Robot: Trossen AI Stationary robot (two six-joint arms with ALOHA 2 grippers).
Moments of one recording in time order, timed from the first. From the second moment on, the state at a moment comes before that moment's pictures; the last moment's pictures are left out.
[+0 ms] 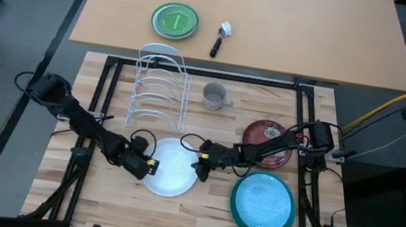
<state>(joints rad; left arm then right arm) -0.47 1.51 0.70 -0.45 -0.32 -1.74 0.18 1.95 0.88 0.45 0.00 0.72</state>
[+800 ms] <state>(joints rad) -0.53 1.32 0.70 -0.45 -0.46 -1.44 0.19 1.94 0.89 0.41 0.02 0.63</state>
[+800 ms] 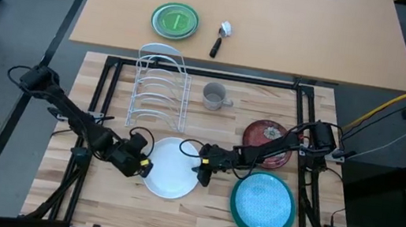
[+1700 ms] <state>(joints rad) -0.52 1.33 0.69 -0.39 -0.47 -1.35 0.20 1.95 0.89 0.48 0.04 0.54</state>
